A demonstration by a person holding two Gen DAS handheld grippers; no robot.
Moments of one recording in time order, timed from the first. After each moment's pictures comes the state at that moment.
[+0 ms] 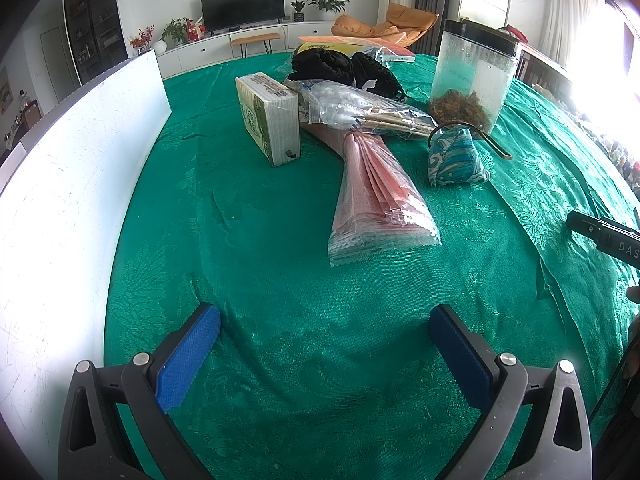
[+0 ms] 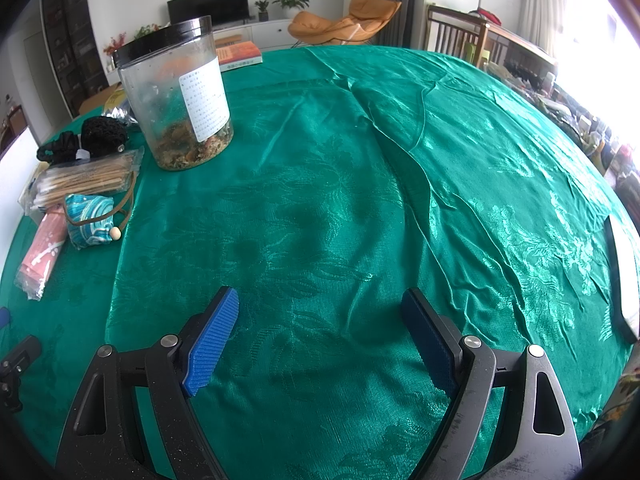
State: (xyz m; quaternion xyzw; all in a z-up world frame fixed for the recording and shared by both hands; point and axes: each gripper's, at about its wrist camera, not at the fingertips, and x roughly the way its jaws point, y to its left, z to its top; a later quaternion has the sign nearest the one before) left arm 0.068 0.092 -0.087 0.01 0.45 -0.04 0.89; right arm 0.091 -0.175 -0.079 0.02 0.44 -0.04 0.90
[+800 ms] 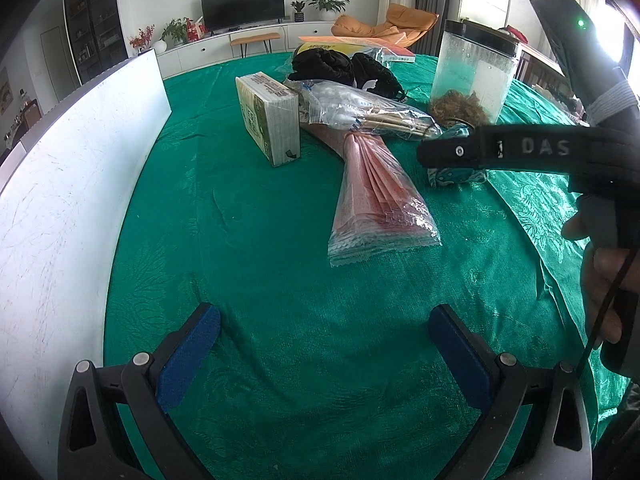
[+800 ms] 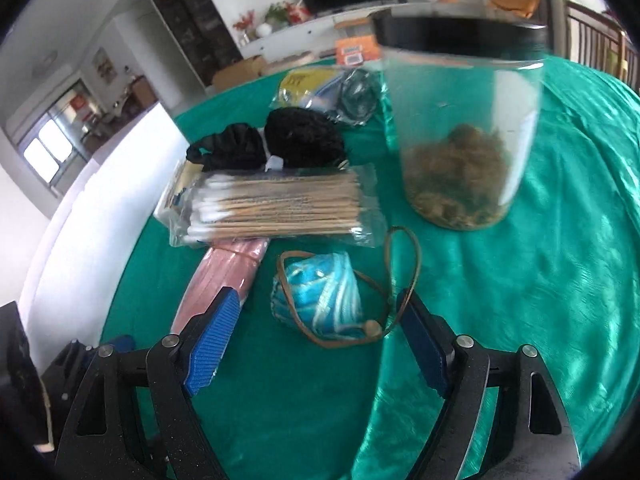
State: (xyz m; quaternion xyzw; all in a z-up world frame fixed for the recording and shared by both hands) left arm 0.069 0.091 -0.087 0.01 0.45 -0.04 0.89; right arm 0.172 -0.045 -0.071 0.03 0.45 0.23 0.86
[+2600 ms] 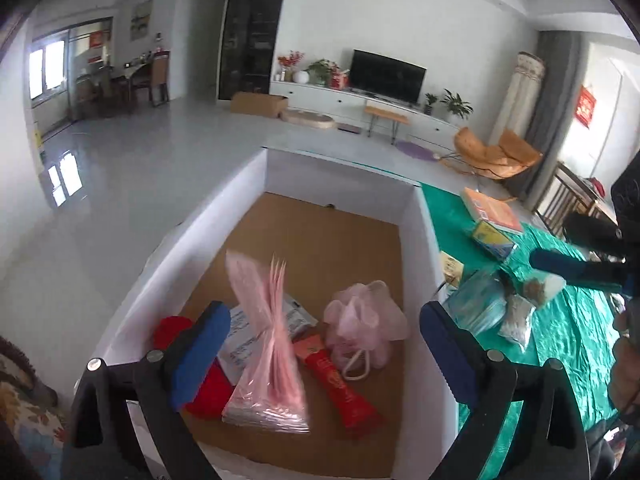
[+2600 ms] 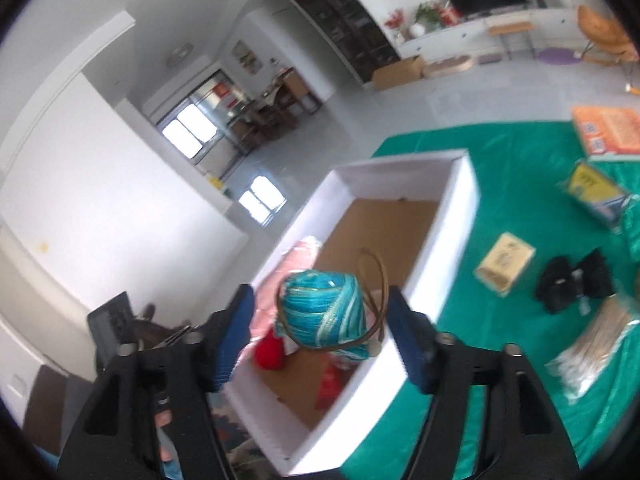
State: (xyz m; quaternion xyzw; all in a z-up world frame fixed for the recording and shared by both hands) left arm -0.085 0.355 0.088 -0.15 0.33 0.15 0.92; right arm 0.075 0.127 0.100 0.12 0.44 0.52 0.72
